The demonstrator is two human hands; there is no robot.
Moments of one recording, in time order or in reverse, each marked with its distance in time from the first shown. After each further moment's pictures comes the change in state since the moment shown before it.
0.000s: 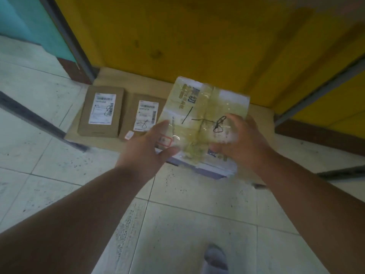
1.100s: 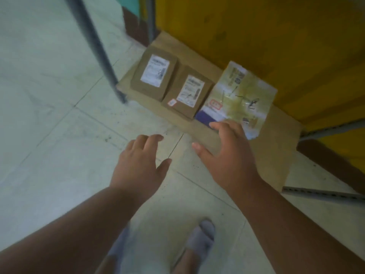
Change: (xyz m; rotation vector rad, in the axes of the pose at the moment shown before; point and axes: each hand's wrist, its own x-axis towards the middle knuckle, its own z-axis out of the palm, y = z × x) left_hand -0.150 -0.045 -0.022 0.060 0.167 -0.233; right_hand -0.115 -0.119 0.052 -0.135 0.017 -0.415
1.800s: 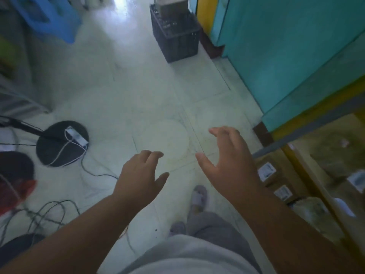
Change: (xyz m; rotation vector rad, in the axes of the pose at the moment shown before) left_hand -0.247 -0.127 -0.545 0.097 0.255 -0.524; right_hand -0.045 -0.596 -0.165 0.058 -0.232 -0.709
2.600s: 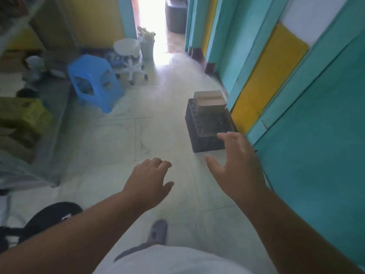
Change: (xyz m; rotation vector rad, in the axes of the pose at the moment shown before) left_hand 0.495 -0.161 -0.257 0.067 0.121 -0.069; right_hand 0.597 -0.148 0.007 -0.082 0.068 -0.224
